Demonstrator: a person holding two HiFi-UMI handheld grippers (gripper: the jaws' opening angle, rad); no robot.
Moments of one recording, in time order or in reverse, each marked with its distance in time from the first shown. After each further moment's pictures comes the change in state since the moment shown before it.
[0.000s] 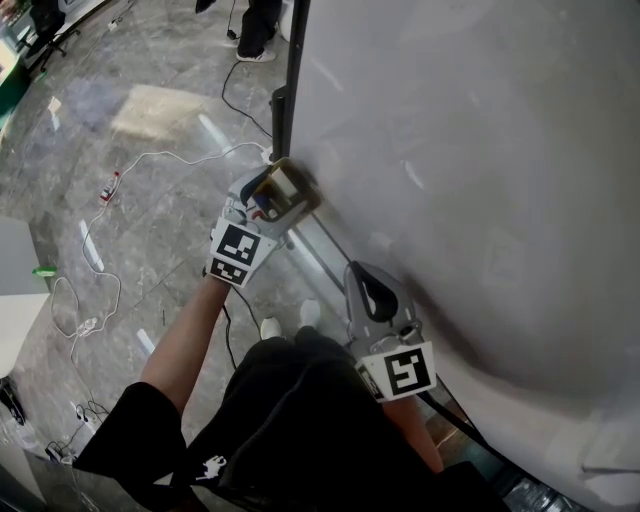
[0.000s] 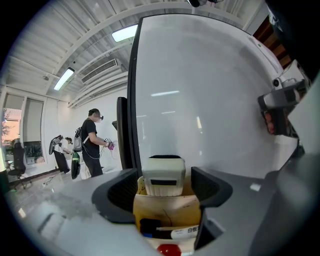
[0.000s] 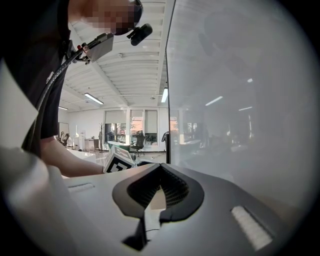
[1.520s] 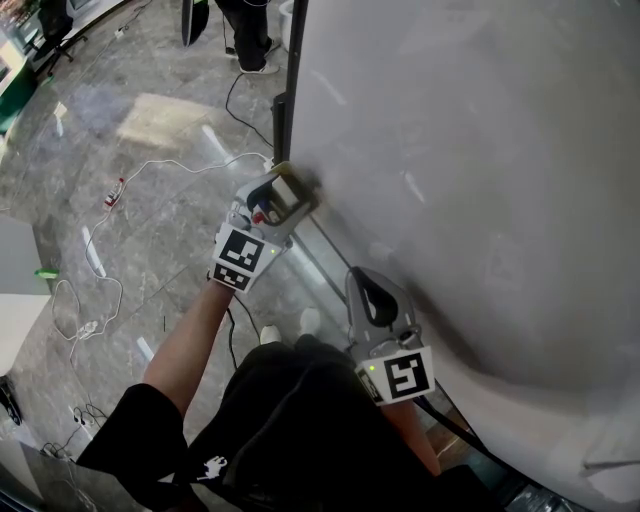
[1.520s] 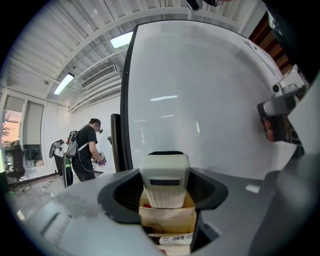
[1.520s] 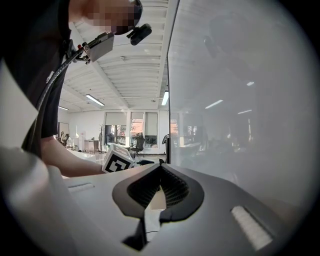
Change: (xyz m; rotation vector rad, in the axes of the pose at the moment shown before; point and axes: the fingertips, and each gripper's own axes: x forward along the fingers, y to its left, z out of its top) left arm -0.009 -0.016 0.026 0.015 -0.050 0.000; right arm -0.018 0.002 0.008 -0.025 -0.047 -0.001
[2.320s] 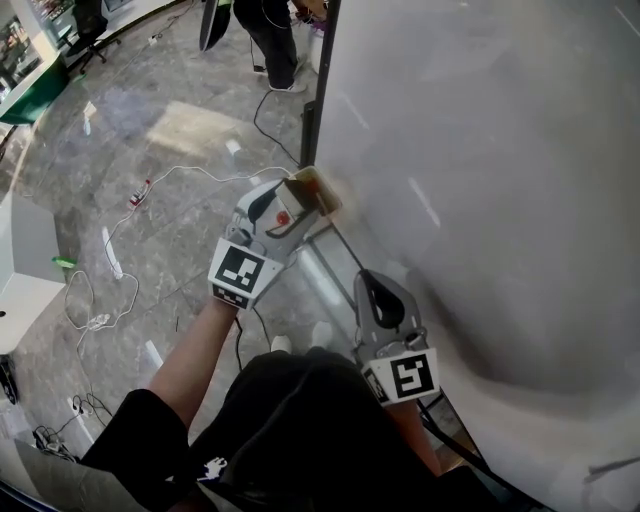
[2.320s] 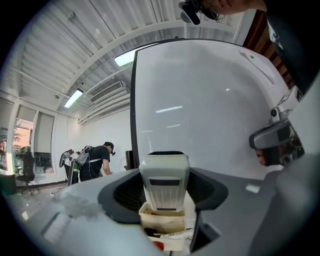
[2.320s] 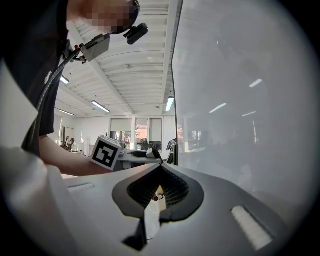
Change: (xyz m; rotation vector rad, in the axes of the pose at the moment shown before) left arm -0.079 -0.013 0.075 0.016 -0.110 0.100; right arm -0.027 0.025 0.026 0.007 -0.063 0.053
